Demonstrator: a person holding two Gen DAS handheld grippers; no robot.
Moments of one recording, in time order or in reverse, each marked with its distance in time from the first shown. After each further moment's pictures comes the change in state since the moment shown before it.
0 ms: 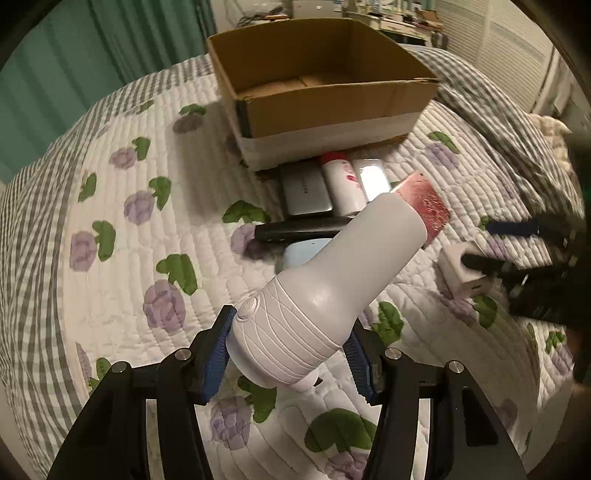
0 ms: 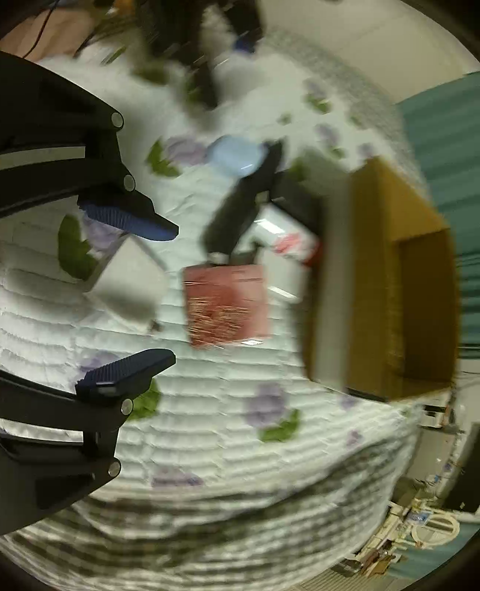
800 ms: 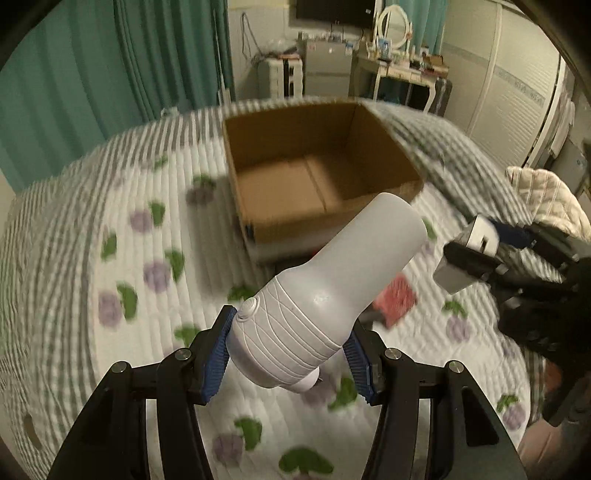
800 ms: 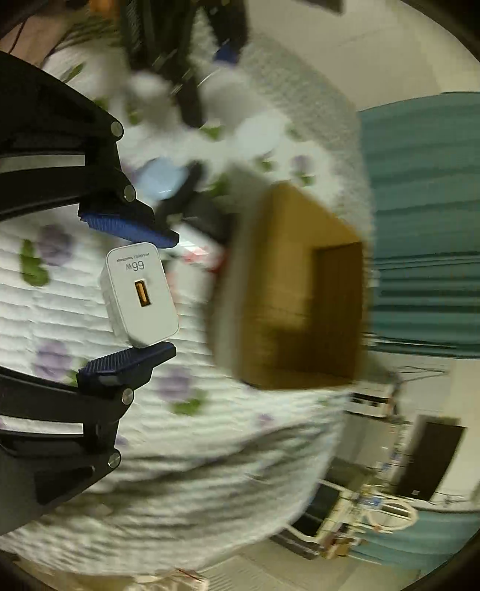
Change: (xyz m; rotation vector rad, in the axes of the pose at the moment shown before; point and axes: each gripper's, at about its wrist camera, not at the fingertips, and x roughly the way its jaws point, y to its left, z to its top) left arm -0.067 -0.003 0.061 -0.065 -0.166 -0.022; right arm -0.086 0.022 0.051 -0.031 -0.288 -0.050
